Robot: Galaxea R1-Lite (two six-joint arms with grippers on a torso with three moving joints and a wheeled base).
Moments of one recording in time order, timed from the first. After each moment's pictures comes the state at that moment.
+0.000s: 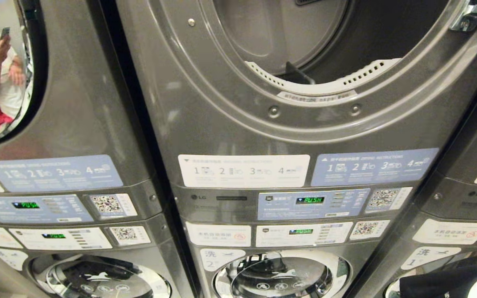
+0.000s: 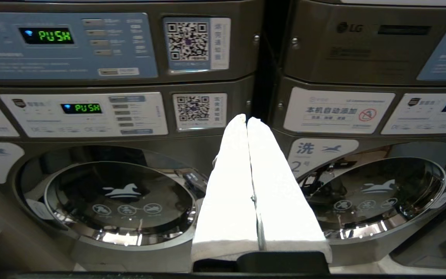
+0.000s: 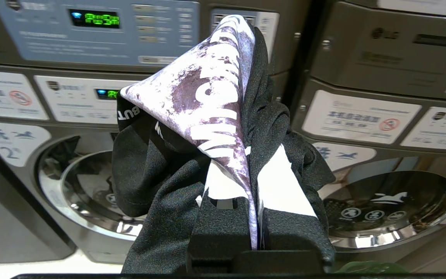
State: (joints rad) left arm -0.01 0.00 0.00 -0.01 0.00 0.00; right arm -0.01 0.00 0.00 0.00 0.00 -0.07
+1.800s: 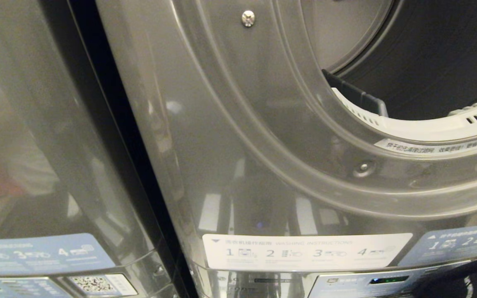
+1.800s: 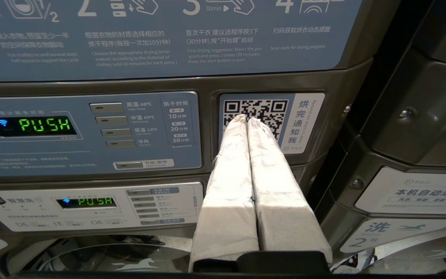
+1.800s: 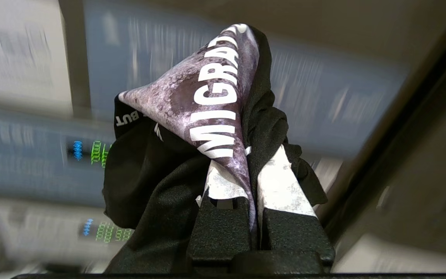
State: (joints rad) left arm -0.01 0.00 0.00 -0.01 0.00 -0.01; right arm -0.01 0.00 -0.05 -0.17 0.03 -0.24
